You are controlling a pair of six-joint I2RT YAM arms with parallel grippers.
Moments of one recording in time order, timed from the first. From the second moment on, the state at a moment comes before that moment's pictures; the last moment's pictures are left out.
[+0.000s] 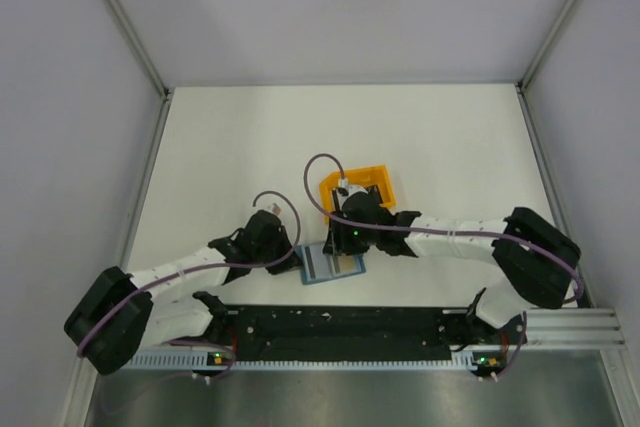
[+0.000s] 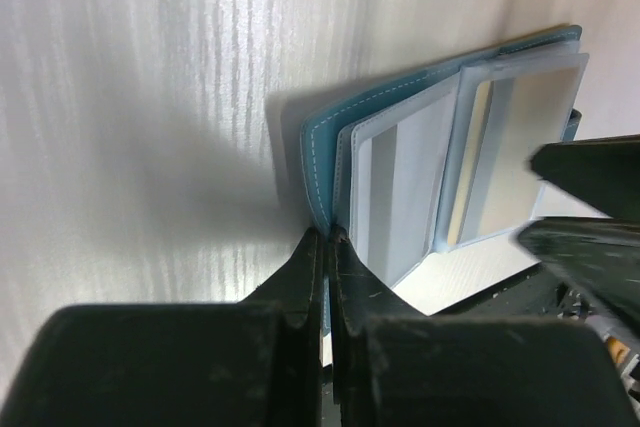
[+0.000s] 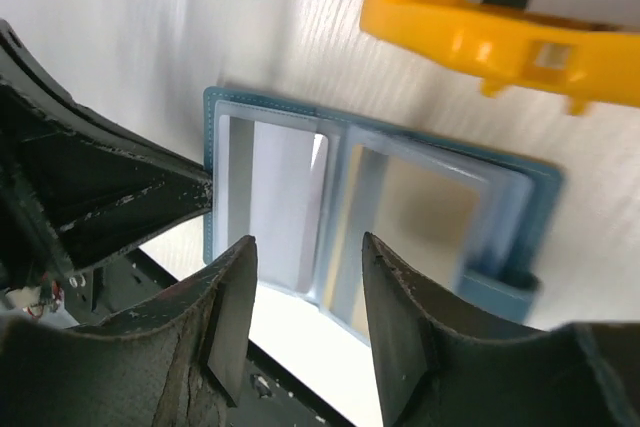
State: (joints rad) left arm -0.68 1.13 0.35 -0.11 0.15 -1.00; right arm 0.99 1.58 0.79 -0.03 -0.07 0.79
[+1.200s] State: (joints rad) left arm -0.68 1.30 0.65 -0.21 0.45 -0.80; right arm 0.87 1.45 0.54 0.14 -0.27 0.75
